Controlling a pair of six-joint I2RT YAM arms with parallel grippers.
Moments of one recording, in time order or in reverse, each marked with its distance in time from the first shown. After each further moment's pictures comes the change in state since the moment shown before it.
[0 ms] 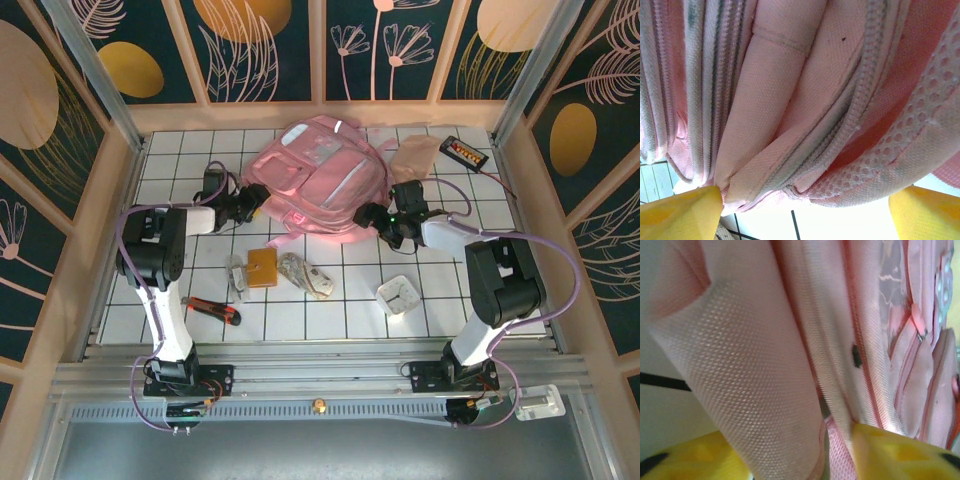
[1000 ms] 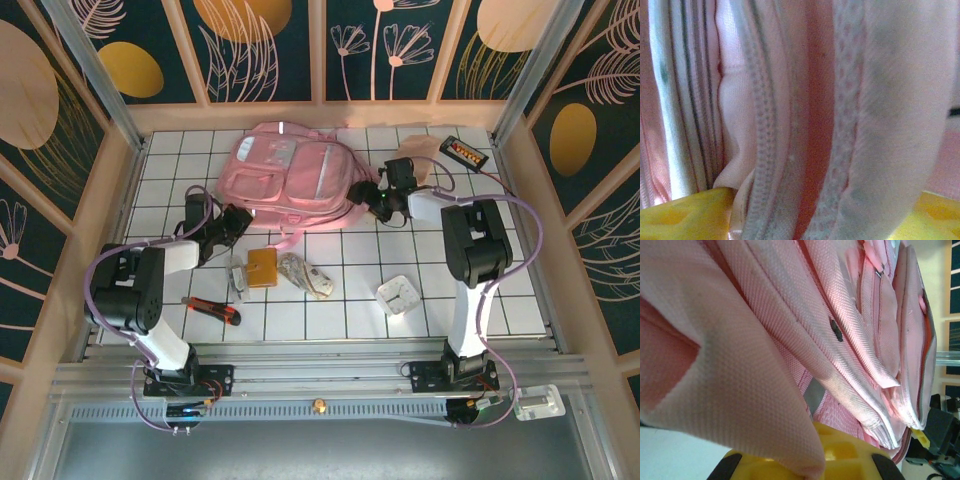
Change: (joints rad) left arm 0.013 -0.373 -0.409 0.112 -0.076 -0.061; right arm -0.047 0.336 0.340 0.047 -0.072 -0.068
